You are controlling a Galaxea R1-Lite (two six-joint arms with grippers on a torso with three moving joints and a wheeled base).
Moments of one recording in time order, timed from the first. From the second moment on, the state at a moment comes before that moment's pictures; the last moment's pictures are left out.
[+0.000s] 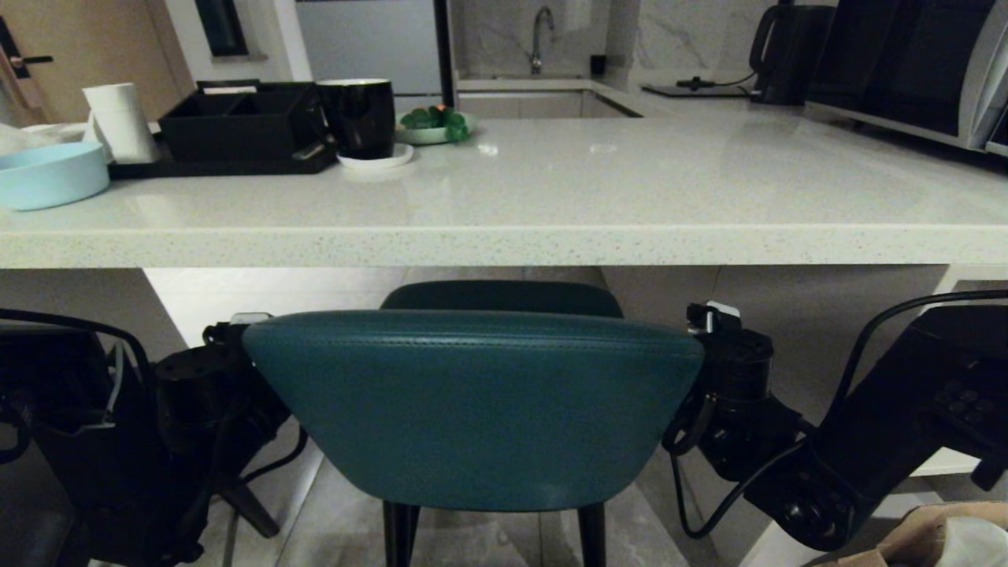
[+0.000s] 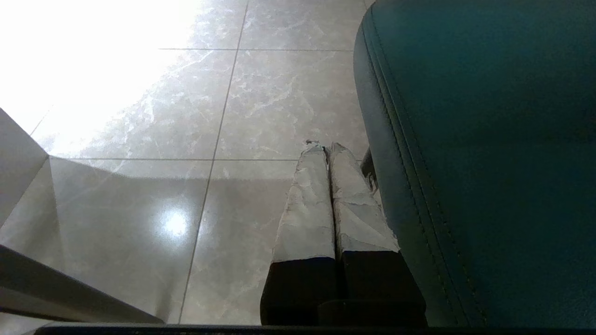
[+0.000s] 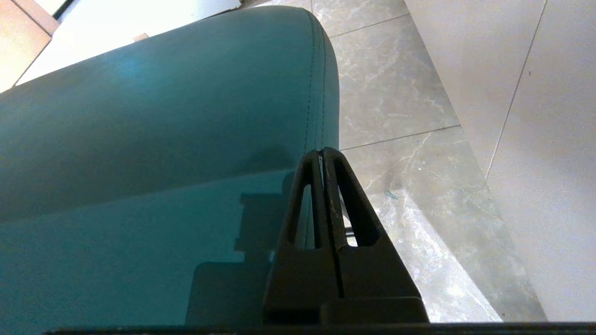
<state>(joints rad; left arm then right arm) -0.18 2.10 -0.43 -1.52 0.05 -0.06 0.53 2.11 -0.68 -1.26 -0.40 0.37</state>
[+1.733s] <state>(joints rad) -0.23 2.09 -0.41 -1.52 0.04 -0.06 0.53 2.09 -0.66 -1.25 -0.41 0.36</state>
